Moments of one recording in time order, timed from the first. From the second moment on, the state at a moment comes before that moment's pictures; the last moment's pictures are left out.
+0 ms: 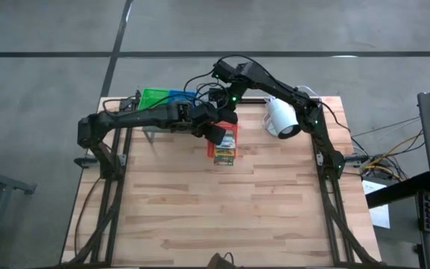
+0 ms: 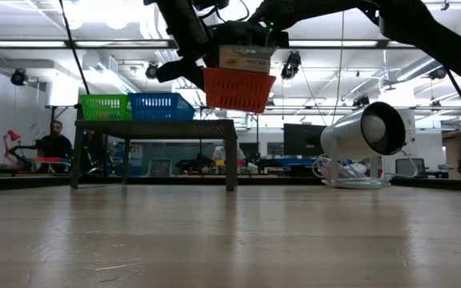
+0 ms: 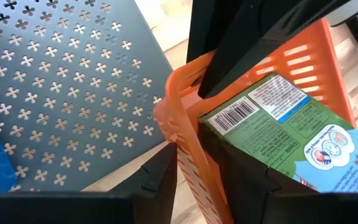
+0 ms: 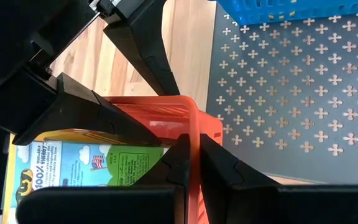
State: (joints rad) left arm 0.22 1.73 1.53 -0.83 -0.16 -0.78; right arm -0.51 2.25 2.36 -1.33 -0.71 -0.32
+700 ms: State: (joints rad) left arm 0.22 1.73 1.53 -0.84 -0.14 -0.80; right arm -0.51 2.25 2.36 -1.33 -0.71 -0.32
